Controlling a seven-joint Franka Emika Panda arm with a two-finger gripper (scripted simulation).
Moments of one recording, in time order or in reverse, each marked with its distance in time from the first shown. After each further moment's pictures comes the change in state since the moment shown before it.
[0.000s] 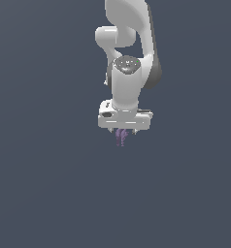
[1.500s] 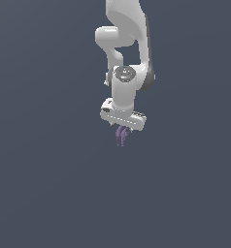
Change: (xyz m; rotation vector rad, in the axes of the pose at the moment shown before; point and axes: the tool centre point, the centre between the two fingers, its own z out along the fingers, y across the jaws) arm -0.063 0.008 0.049 -0.016 -0.043 0.303
